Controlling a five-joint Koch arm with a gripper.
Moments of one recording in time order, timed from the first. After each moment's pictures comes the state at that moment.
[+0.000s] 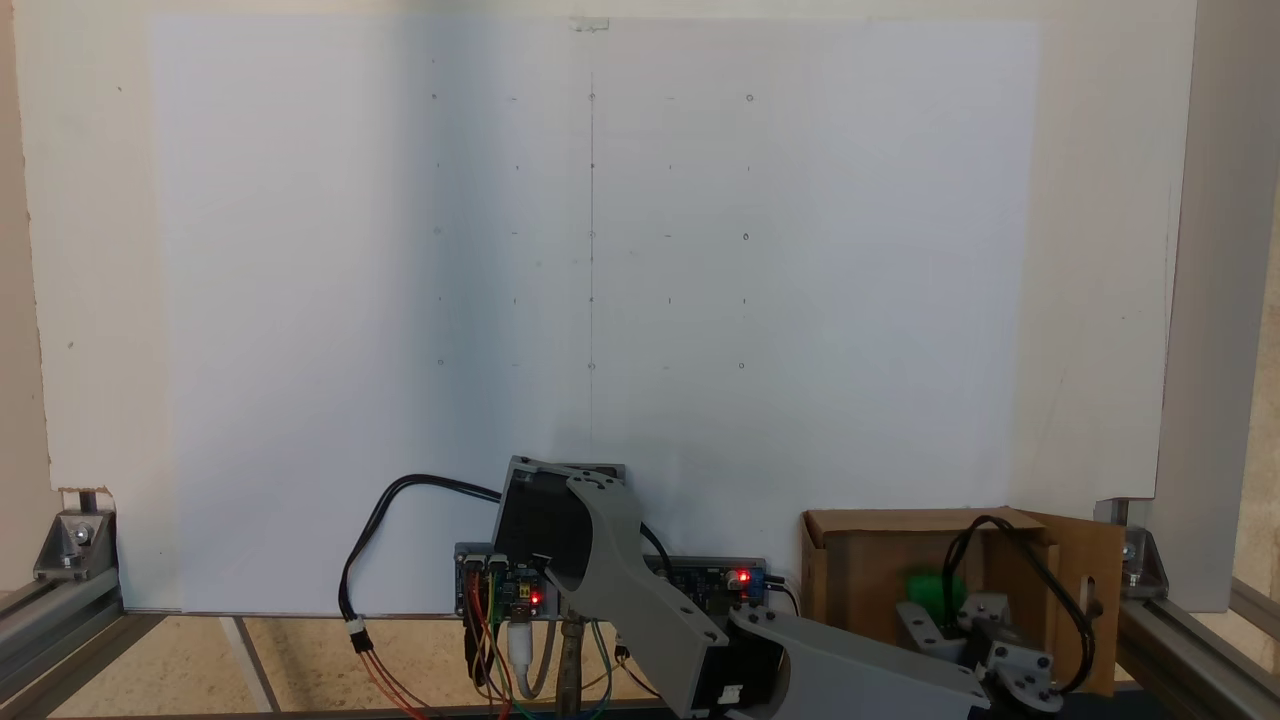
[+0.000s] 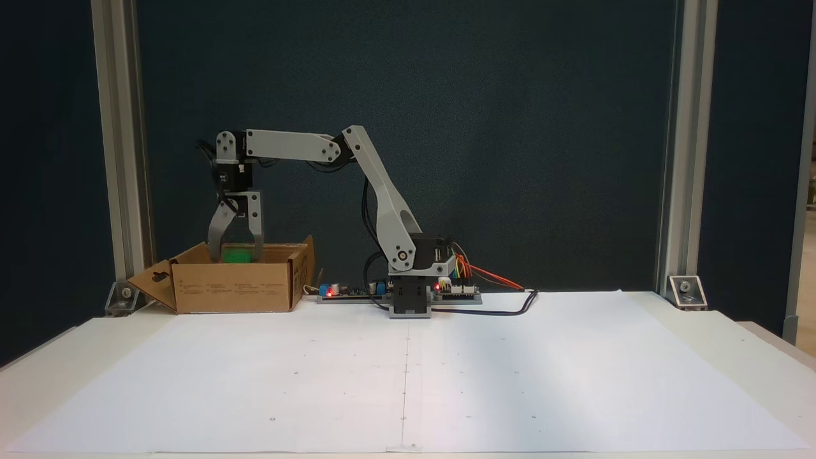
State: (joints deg) arm 103.4 62.8 55.9 64.1 -25.3
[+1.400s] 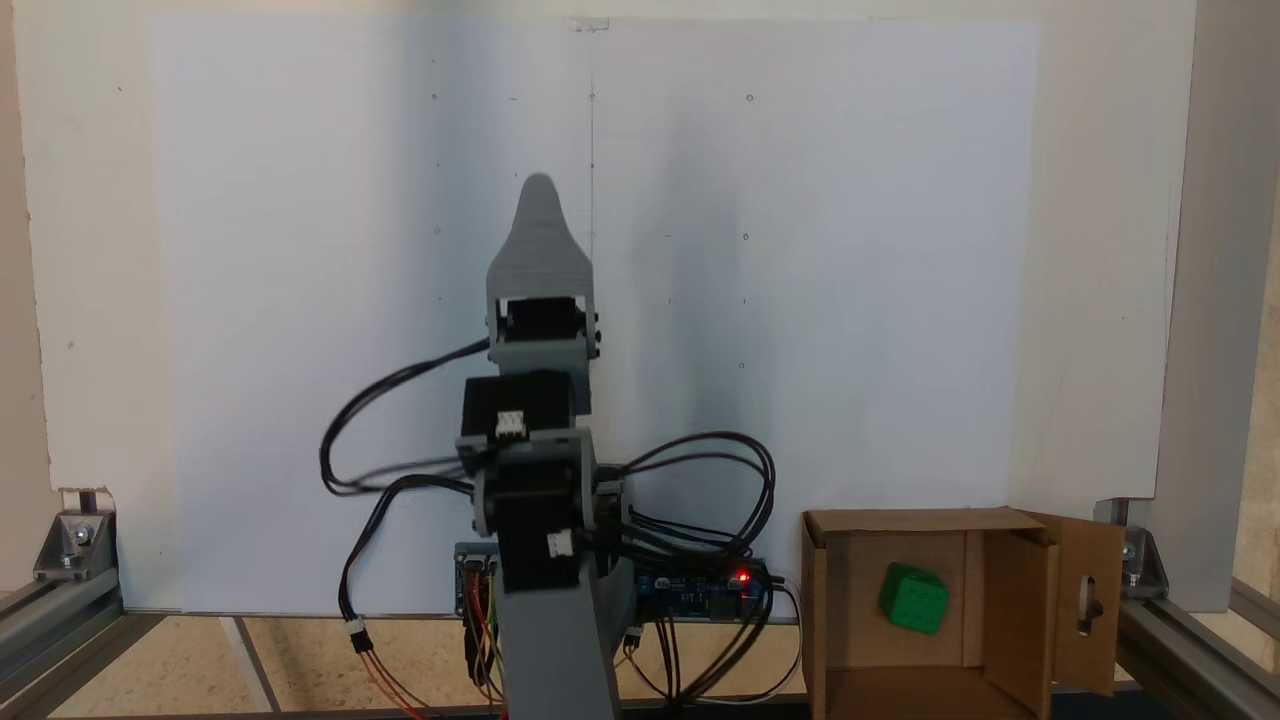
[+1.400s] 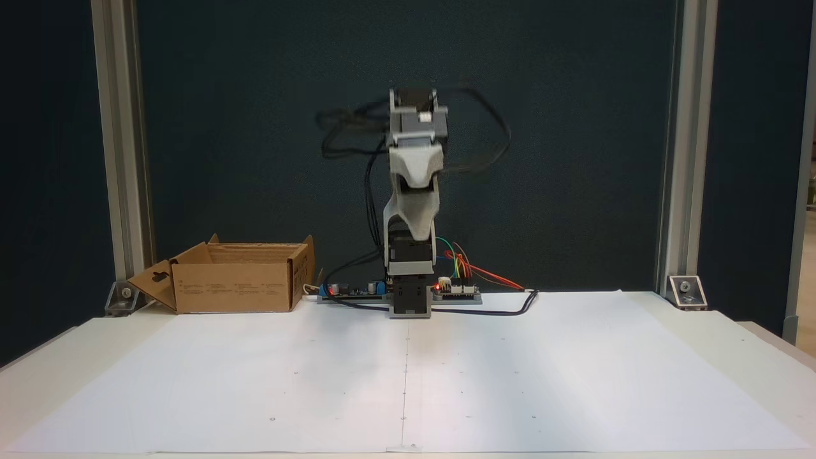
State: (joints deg) arm -5.9 124.0 111.0 26.1 2.6
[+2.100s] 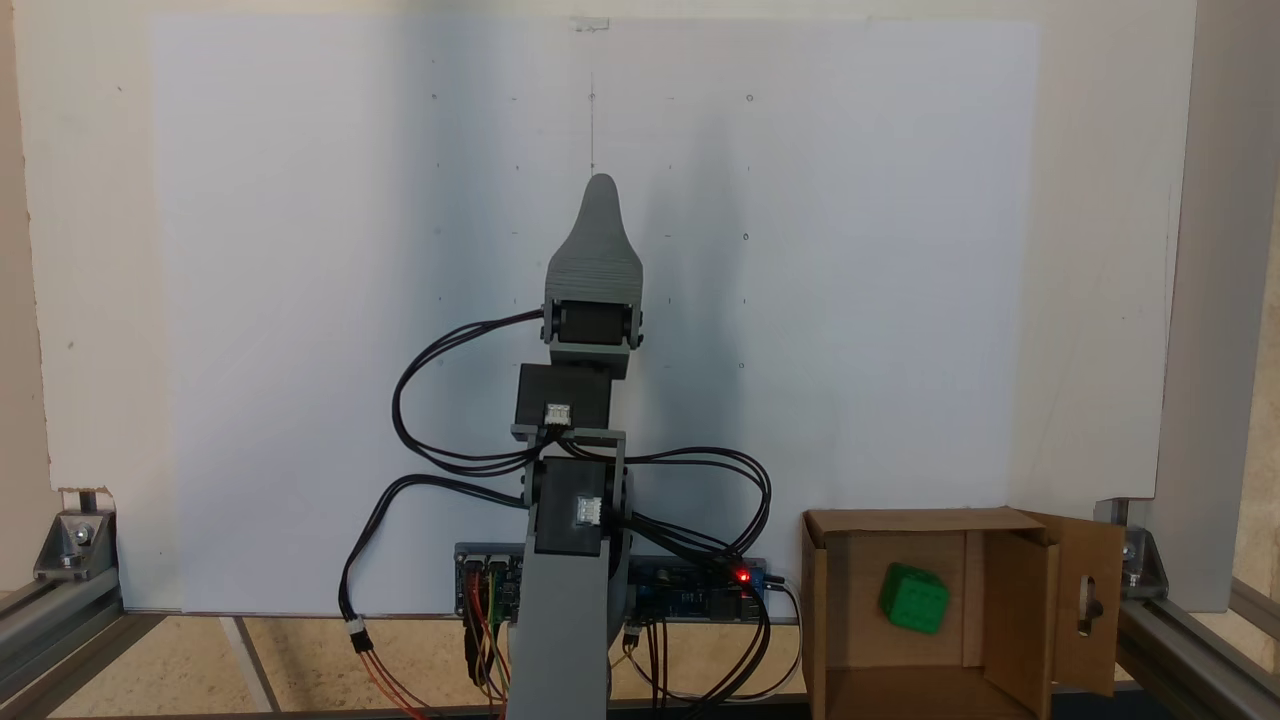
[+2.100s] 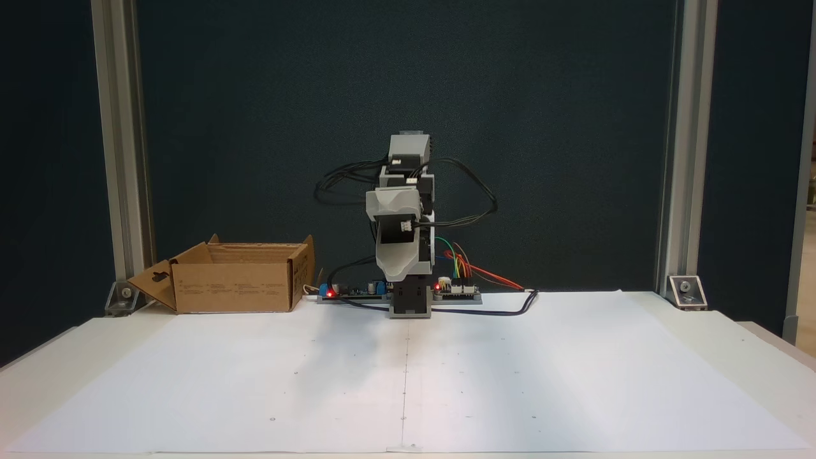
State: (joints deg) arm 2.4 129.1 144.5 -25.4 2.3
